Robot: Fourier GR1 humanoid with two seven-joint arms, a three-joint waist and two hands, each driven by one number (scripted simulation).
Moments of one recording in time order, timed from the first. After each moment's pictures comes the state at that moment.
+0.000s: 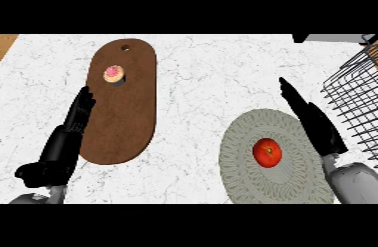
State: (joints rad) left arm -0.05 0.48 -0.34 -1.66 0.24 0.39 -0.09; right arm -0.24 -0.49 0.32 -1.49 -0.13 -0.12 0.15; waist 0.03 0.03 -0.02
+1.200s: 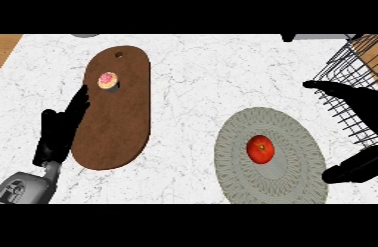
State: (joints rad) left arm -0.17 0.53 -0.30 -1.44 0.26 0.32 0.17; right arm -0.27 -0.64 0.07 -1.60 -0.19 0.49 -0.54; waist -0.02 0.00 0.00
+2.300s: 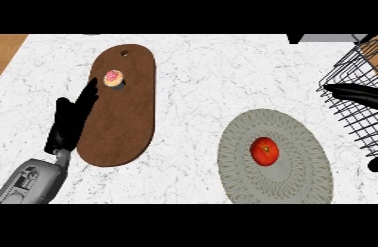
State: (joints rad) left arm -0.25 0.46 -0.28 -1.35 0.21 0.26 0.18; right arm -0.33 -0.99 0.21 -1.42 0.08 0.53 -0.70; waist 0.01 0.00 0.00
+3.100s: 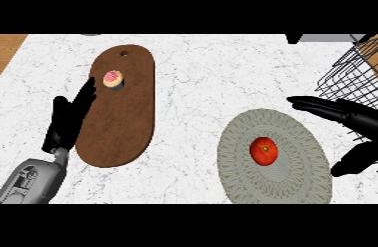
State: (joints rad) left arm -0.24 0.42 -0.21 -1.35 0.16 0.21 0.19; right arm -0.35 -0.80 0.31 -1.30 0.22 0.43 -0.73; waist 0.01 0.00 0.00
